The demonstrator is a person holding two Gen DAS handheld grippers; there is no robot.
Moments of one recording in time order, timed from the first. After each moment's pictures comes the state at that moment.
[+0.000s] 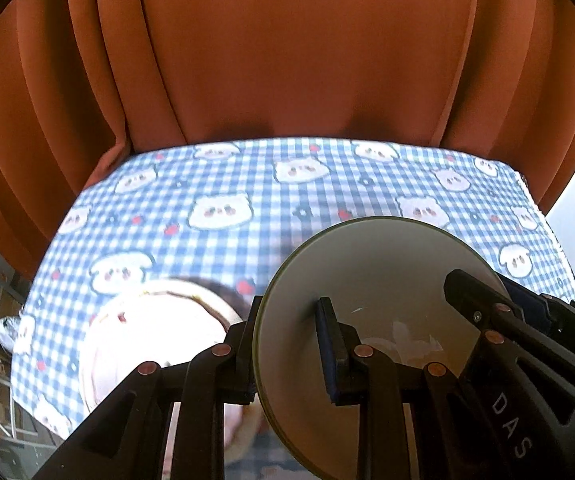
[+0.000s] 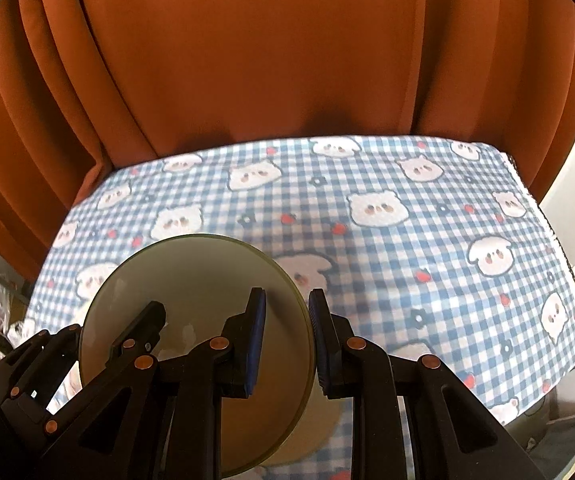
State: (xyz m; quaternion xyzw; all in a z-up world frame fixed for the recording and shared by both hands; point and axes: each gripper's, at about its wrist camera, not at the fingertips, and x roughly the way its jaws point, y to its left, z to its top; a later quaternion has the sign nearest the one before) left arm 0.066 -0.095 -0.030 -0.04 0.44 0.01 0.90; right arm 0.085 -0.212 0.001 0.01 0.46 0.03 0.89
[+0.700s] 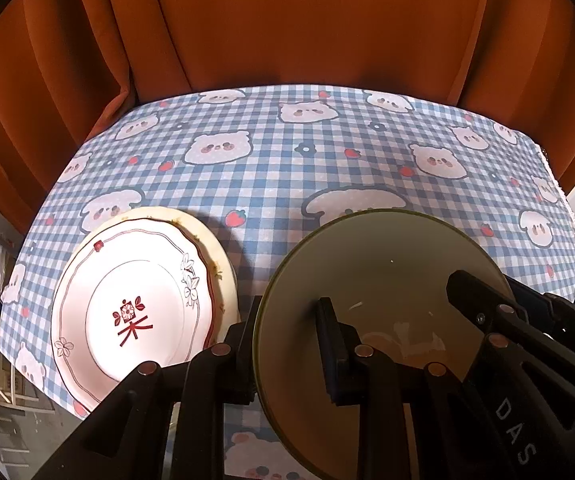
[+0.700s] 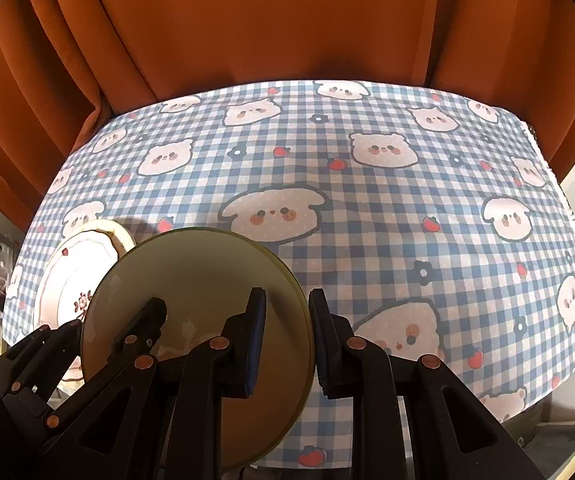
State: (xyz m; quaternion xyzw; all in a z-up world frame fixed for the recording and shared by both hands) left arm 0.051 -0.119 -0.076 -0.04 0.49 0.05 0.87; right arm 0.076 -0.235 -0.053 -0.01 0.52 0.06 0.85
